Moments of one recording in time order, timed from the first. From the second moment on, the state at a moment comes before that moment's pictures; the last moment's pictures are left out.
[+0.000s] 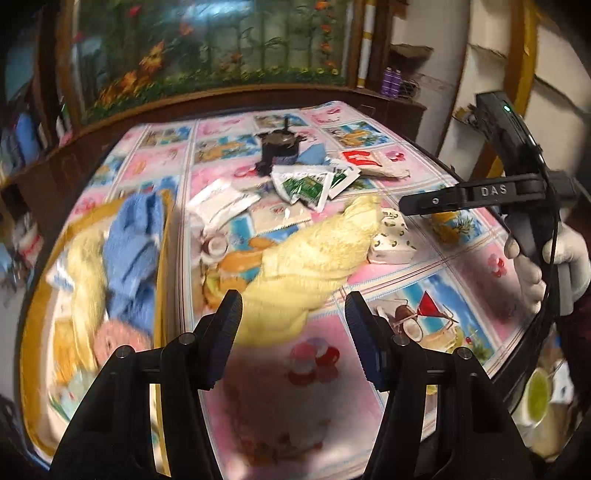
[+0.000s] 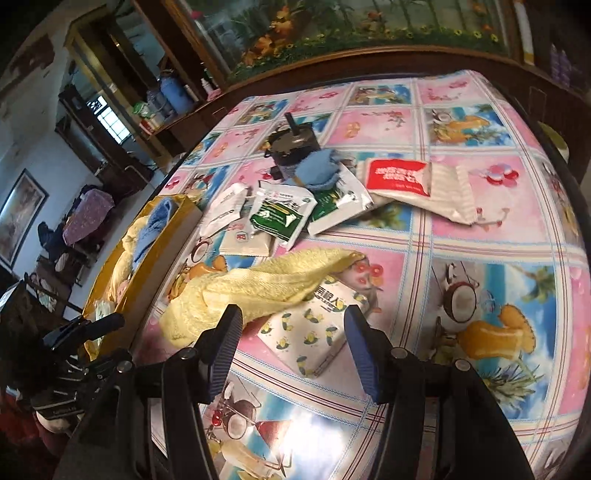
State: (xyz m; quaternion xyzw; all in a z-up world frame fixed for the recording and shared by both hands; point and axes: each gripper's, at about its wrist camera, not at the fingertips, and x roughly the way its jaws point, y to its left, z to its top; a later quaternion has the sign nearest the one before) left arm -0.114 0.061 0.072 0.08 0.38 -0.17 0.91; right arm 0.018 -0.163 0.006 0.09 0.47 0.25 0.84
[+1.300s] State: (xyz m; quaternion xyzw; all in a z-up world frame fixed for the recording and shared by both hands) left arm -0.006 -0.010 0.012 0.14 0.48 -0.23 0.83; right arm 0.054 -0.140 -0.021 -0.01 0.48 0.13 0.87
